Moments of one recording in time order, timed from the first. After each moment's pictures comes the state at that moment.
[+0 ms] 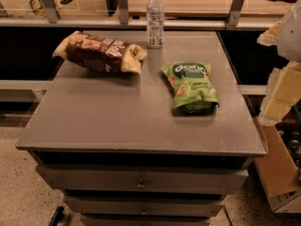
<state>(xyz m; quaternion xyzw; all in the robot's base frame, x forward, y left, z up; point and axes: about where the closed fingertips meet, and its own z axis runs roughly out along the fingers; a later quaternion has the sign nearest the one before) 0.438 -0.217 0.976 -0.60 0.78 -0.03 0.16</state>
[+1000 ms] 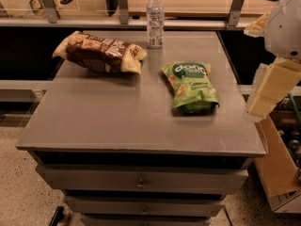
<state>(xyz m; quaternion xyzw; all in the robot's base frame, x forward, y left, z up) 0.440 -0.185 0.991 -0.62 0.76 -0.04 0.20</state>
